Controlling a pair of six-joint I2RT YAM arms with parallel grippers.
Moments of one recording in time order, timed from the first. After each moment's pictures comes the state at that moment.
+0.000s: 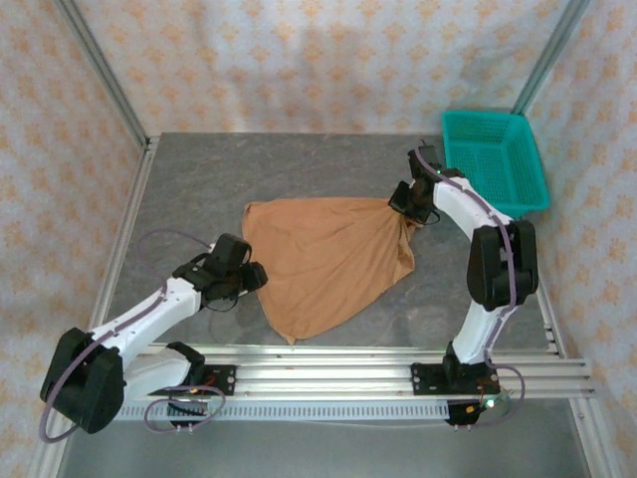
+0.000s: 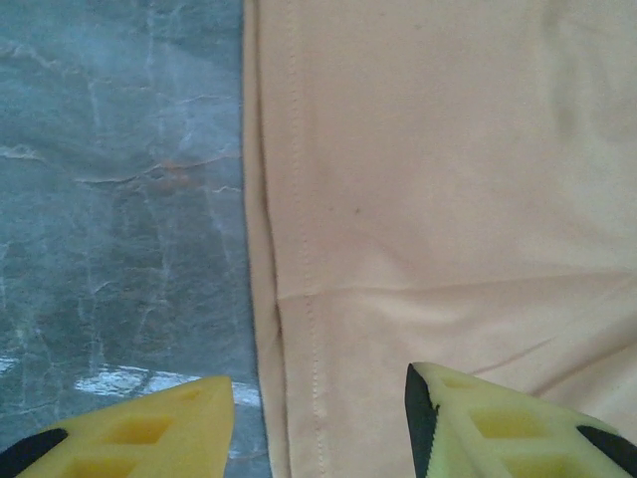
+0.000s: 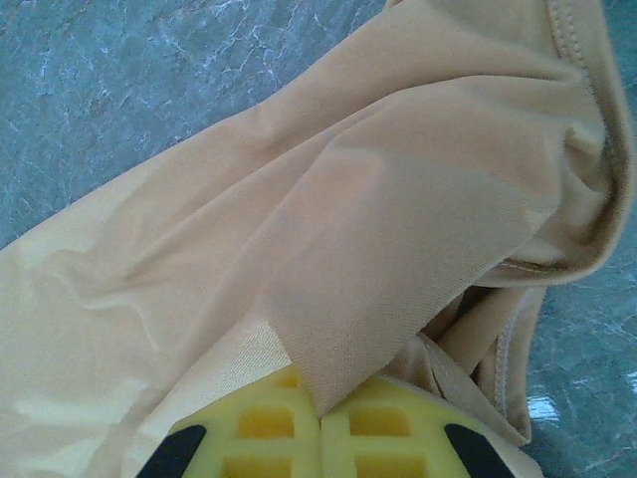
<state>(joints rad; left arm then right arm) -0.42 1.10 0.57 -0.52 0.02 -0.89 0.18 1.82 1.39 -0.72 -0.15 0.66</state>
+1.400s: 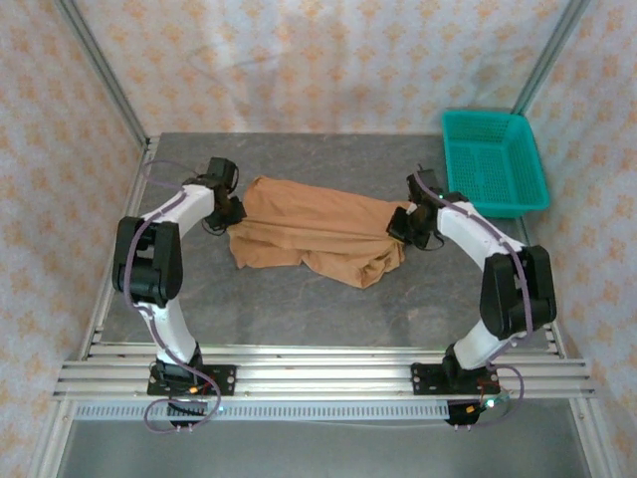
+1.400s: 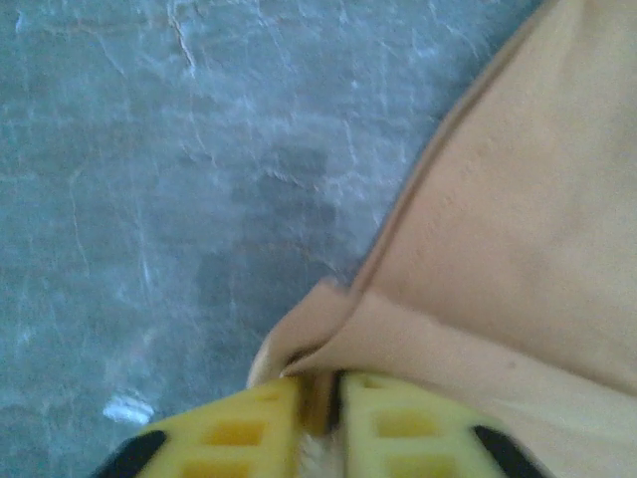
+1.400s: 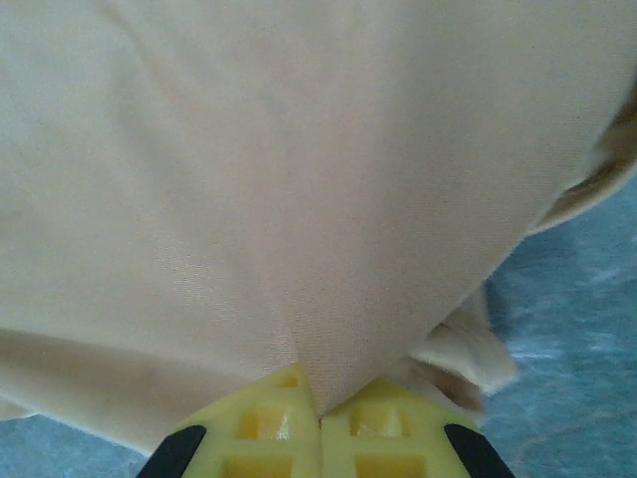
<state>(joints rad) -0.10 1.84 1.30 -0.68 -0.10 -0.51 0.24 1.62 1.13 -0.70 -0.24 0.66</state>
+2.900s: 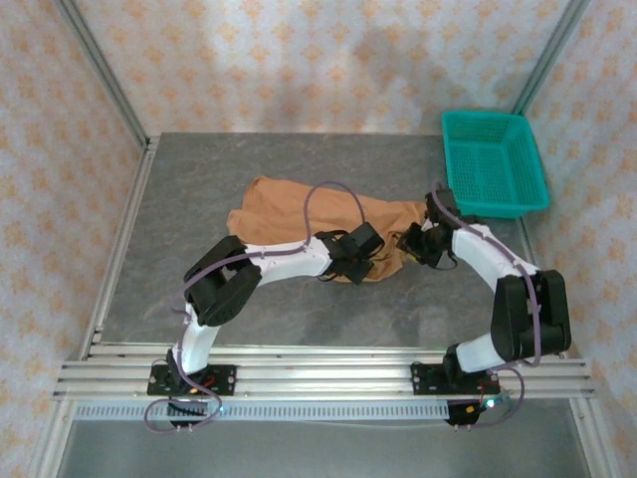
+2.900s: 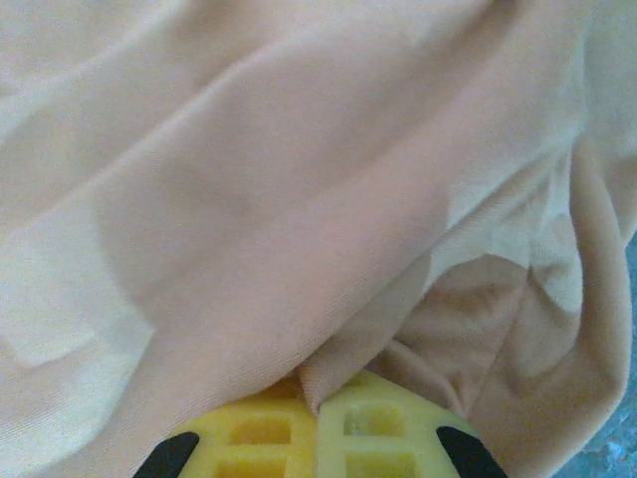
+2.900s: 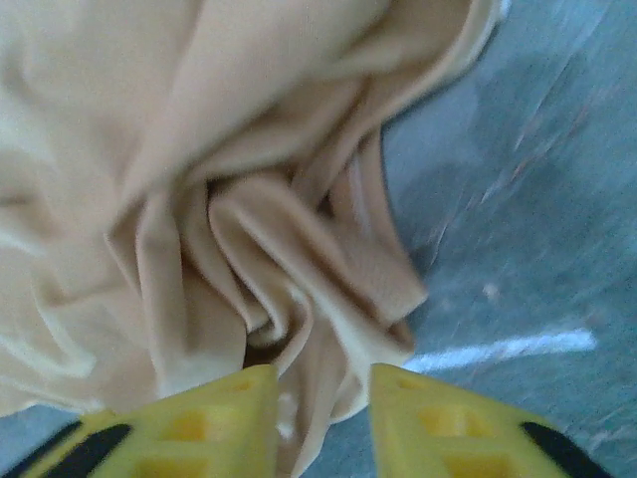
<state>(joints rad) -0.90 2.02 1.43 -0.50 -0.18 -0.26 0.17 1.44 0.87 -0.62 -0.31 0.70</state>
